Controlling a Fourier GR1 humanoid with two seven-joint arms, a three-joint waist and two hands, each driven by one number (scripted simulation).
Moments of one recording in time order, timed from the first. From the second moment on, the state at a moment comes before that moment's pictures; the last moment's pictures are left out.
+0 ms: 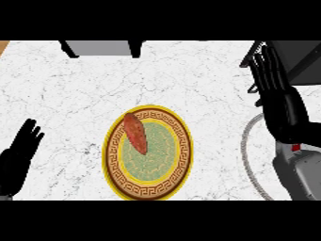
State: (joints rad) left arm 0.08 0.43 -0.02 -1.34 0.43 0.08 -0.07; right arm -0.31 -0.31 0.18 -1.59 -0.32 -0.20 -0.15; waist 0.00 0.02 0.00
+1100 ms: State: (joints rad) left arm -0.17 0.33 -0.25 -1.45 0.15 0.19 -0.03; right arm -0.16 -0.63 -0.27 -0.94 -0.43 0.13 -0.49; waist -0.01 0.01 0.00
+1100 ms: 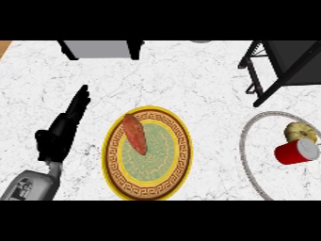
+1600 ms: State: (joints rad) left arm -0.21 0.29 -0.25 -1.40 0.10 0.20 -0.01; right arm -0.15 -0.83 -0.17 -0.99 -0.30 0.35 -0.43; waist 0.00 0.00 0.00
